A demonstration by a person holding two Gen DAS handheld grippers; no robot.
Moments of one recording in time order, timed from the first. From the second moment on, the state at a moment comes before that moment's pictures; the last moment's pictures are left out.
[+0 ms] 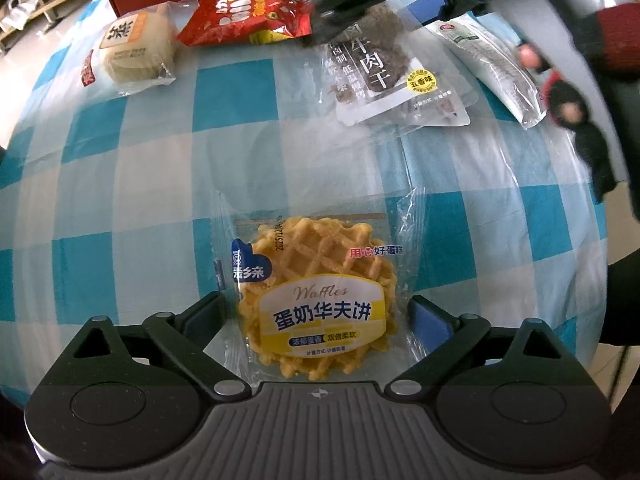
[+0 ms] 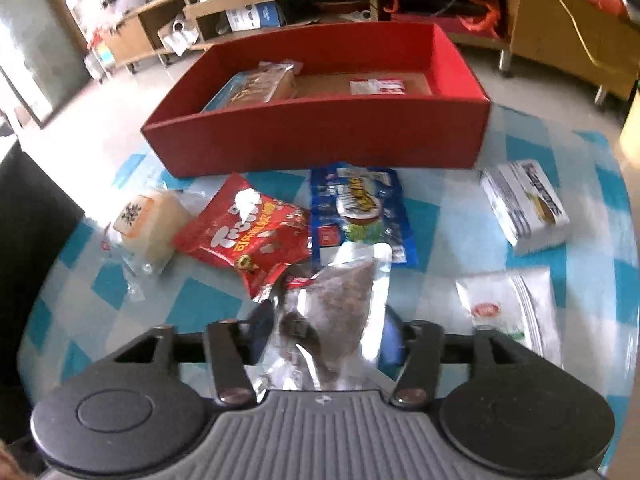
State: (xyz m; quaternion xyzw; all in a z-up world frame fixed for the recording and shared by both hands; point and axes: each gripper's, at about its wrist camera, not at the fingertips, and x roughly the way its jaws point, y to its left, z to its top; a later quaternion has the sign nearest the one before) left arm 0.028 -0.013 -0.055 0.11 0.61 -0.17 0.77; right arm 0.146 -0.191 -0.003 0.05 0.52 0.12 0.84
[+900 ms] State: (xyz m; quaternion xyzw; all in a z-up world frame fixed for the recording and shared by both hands) left arm 0.028 -0.021 -0.066 0.11 0.61 -0.16 0.76; right arm 0.126 -0.214 0.015 0.02 0.51 0.19 0.84
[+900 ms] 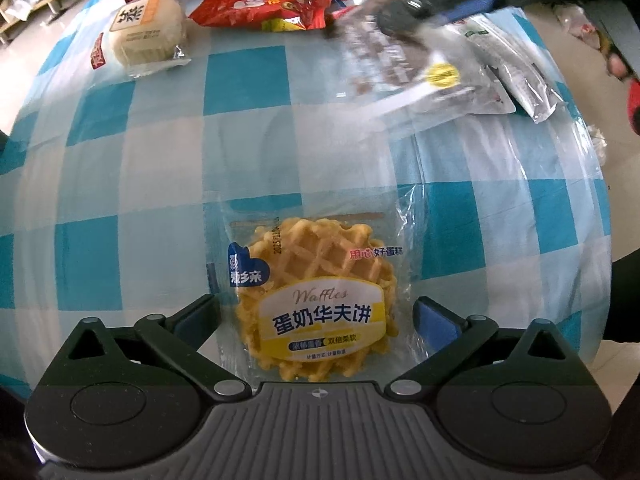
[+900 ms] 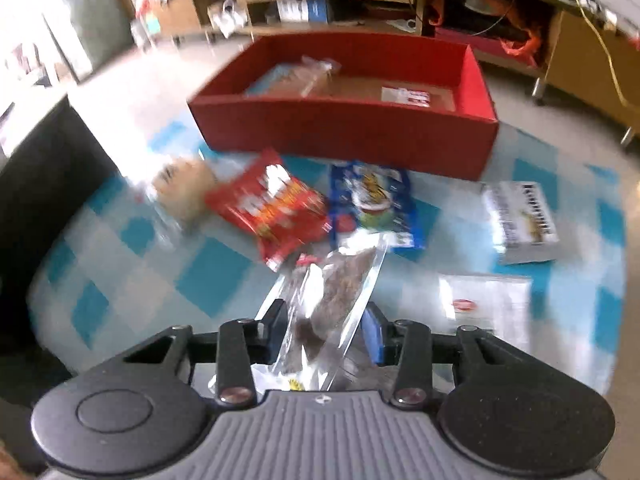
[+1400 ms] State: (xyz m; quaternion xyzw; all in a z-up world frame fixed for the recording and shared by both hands) left arm 0.027 -0.017 -0.068 0.10 0.61 -0.17 0.76; right arm 0.175 -0.131 -0.021 -0.04 0.58 0.09 0.81
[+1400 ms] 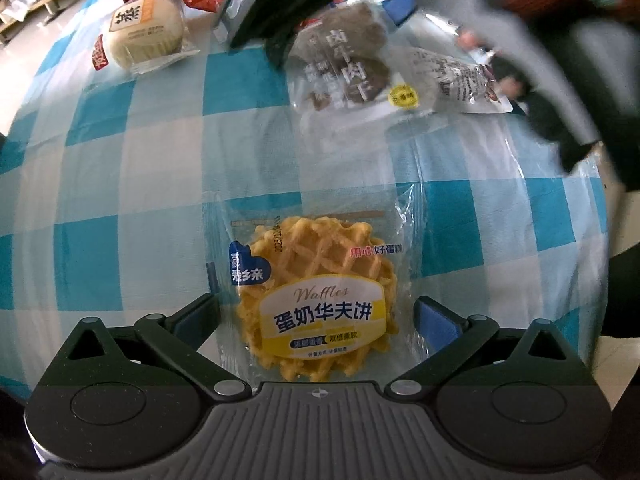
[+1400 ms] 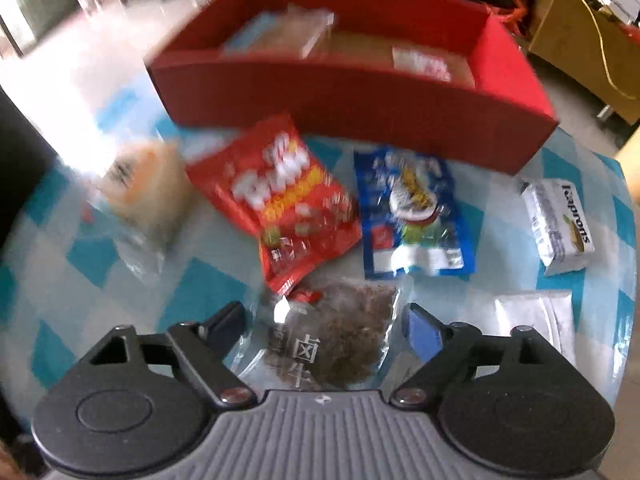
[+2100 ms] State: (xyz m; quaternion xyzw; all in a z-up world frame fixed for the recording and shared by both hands) left arm 0.026 -0.018 -0.066 0.11 0.61 -0.17 0.76; right arm 0.162 -0.166 -0.027 -0.06 0.55 0.11 0.82
